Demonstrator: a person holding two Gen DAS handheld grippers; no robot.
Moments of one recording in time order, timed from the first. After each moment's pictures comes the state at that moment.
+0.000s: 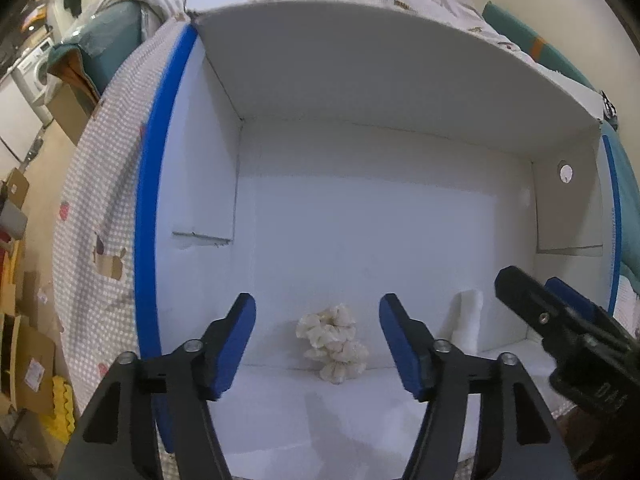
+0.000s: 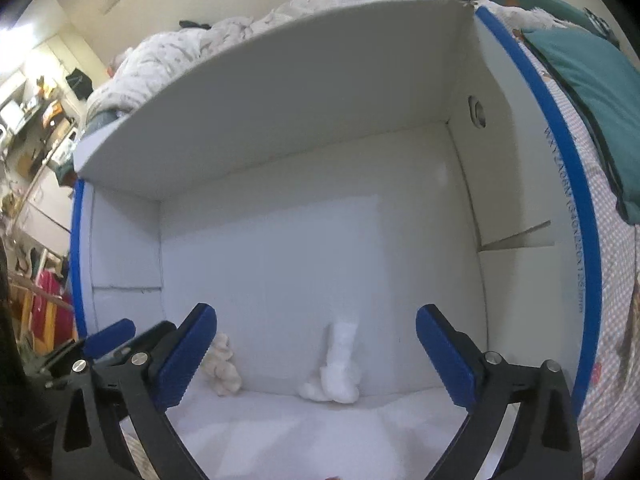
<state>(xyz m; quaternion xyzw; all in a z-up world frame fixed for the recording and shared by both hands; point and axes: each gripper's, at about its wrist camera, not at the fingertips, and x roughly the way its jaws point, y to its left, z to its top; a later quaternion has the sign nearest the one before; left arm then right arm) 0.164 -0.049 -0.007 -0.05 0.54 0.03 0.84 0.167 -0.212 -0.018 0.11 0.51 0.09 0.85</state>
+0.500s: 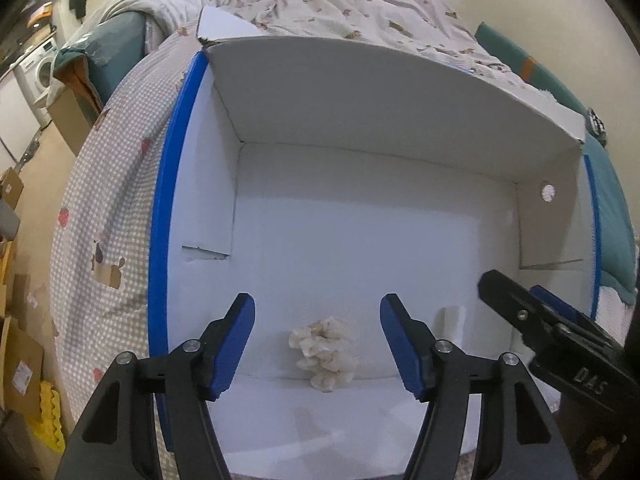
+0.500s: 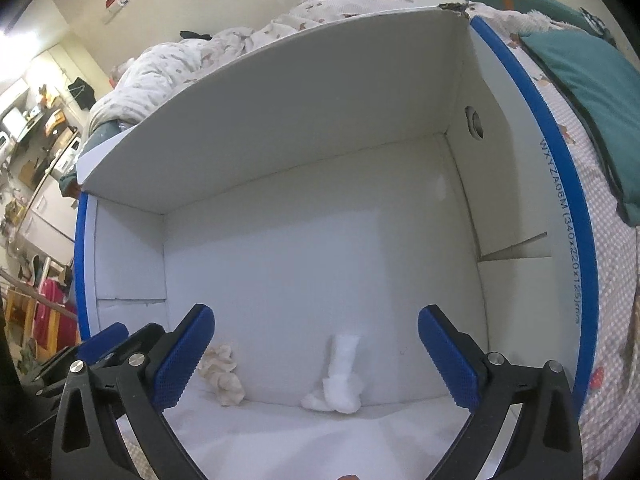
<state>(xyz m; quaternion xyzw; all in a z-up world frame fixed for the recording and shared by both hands) 0.157 -0.046 0.011 -0.07 0.52 0.01 0.85 0.179 -0.217 -0.013 0.12 0.50 0.09 0.85</state>
